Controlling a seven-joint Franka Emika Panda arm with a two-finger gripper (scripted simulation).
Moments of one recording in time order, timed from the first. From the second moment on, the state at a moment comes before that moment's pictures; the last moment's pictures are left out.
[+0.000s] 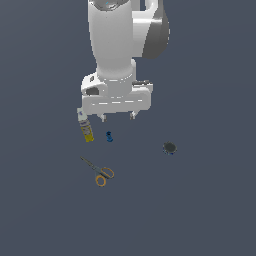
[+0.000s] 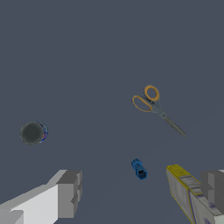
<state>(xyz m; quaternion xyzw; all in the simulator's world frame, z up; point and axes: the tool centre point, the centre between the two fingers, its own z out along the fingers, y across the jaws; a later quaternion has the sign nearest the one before) 0.002 -0.032 0.284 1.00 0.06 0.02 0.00</state>
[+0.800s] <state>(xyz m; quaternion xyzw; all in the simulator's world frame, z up) -0.034 -0.072 0.177 0.98 0.22 0.01 0.00</state>
